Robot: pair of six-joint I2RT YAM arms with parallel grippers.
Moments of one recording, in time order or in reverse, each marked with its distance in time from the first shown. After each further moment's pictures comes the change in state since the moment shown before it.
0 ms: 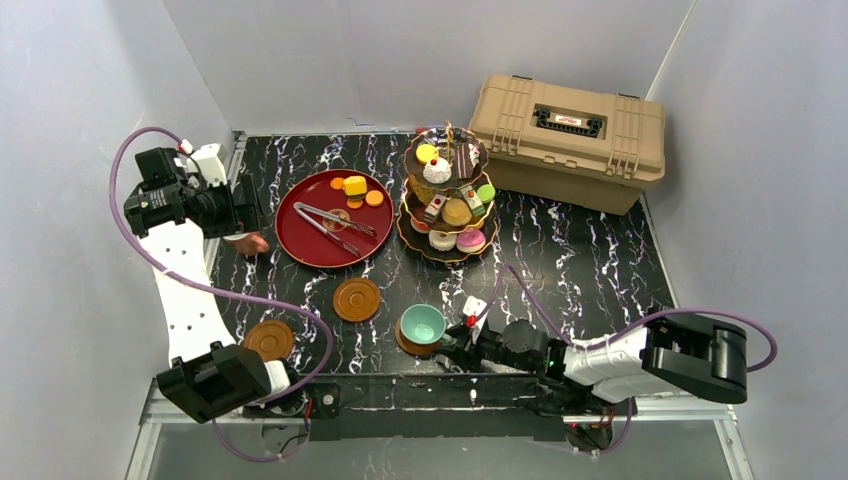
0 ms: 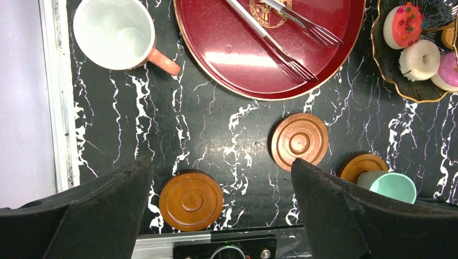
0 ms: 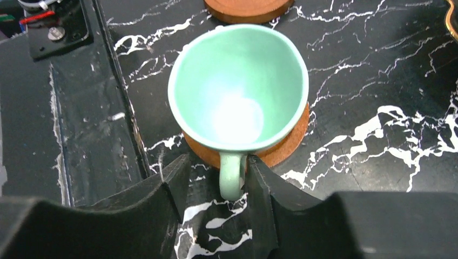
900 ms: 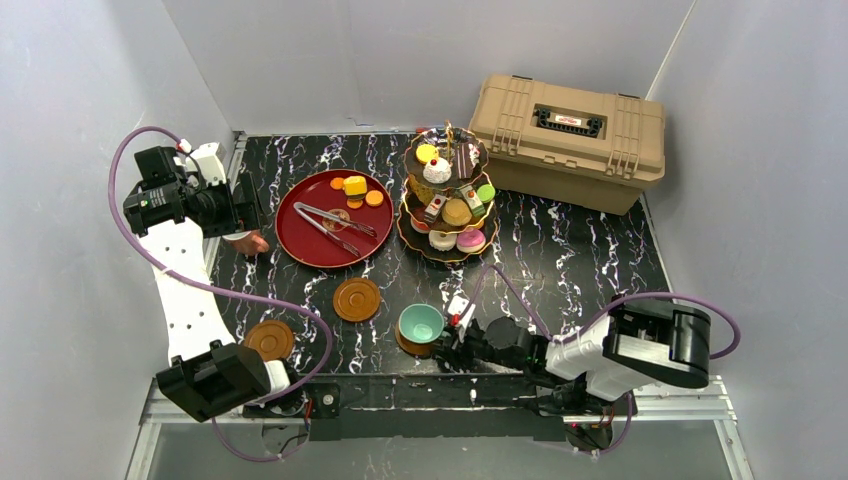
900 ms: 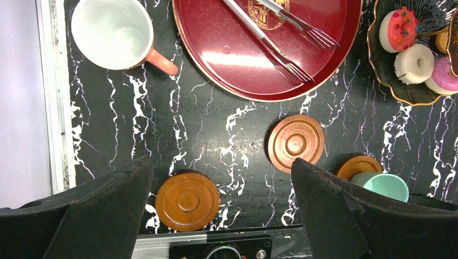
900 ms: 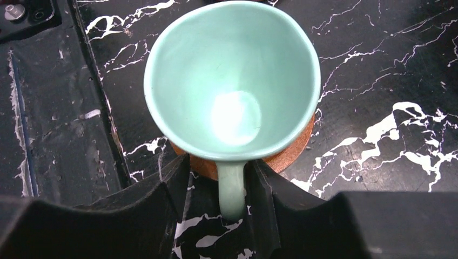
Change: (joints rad) left arm 0.000 0.006 0.012 -0.003 0.003 -0.020; right arm 0.000 0.188 0.057 0.035 0.011 -0.011
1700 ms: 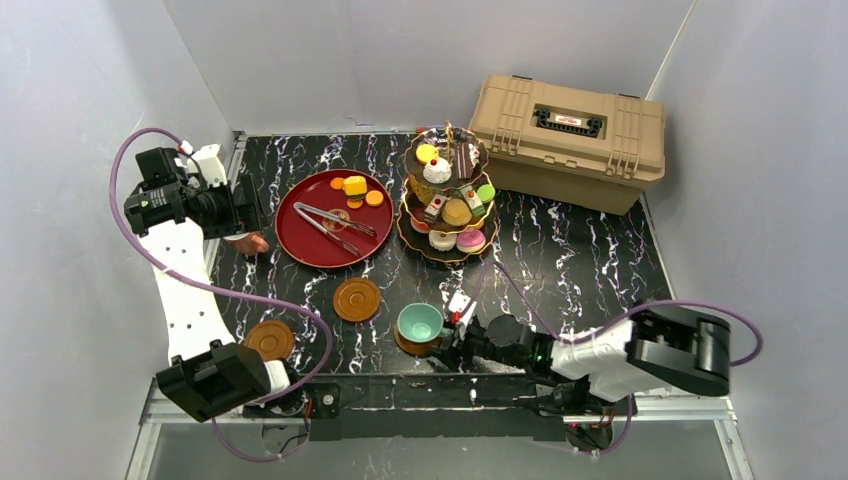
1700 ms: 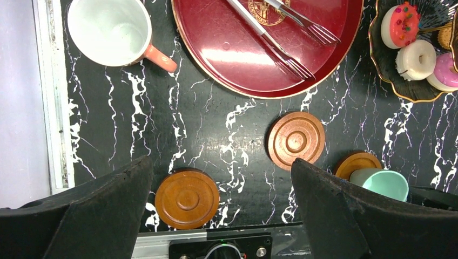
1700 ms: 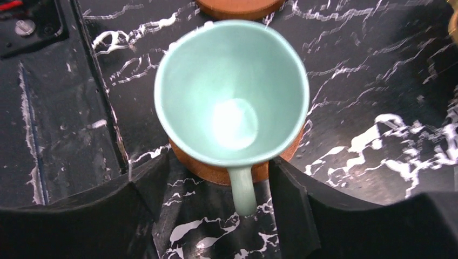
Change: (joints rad) left arm 0.000 -0.001 -0.008 -0.005 0.000 0.006; right arm 0.000 -0.051 0.030 -0.076 0.008 -0.014
